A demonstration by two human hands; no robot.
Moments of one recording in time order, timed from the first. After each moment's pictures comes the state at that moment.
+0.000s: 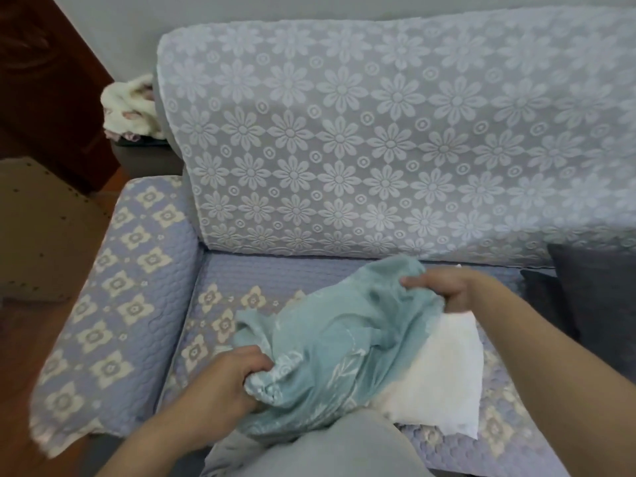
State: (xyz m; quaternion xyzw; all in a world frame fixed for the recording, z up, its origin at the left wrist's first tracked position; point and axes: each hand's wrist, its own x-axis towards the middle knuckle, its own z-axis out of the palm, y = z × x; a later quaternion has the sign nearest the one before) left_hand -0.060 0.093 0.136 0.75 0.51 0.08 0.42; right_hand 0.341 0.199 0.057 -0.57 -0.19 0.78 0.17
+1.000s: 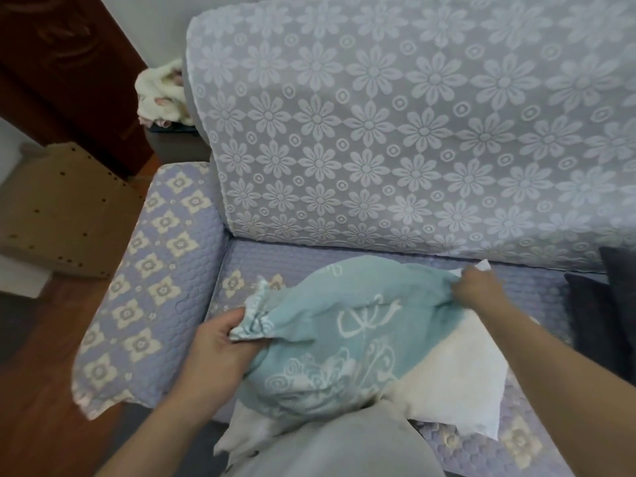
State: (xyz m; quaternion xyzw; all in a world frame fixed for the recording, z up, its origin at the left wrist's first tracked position) left_hand -0.037 0.099 0.170 0.43 0.65 0.35 0.52; right_hand 0.346 0.209 -0.014 -0.83 -0.48 0.28 -0.02
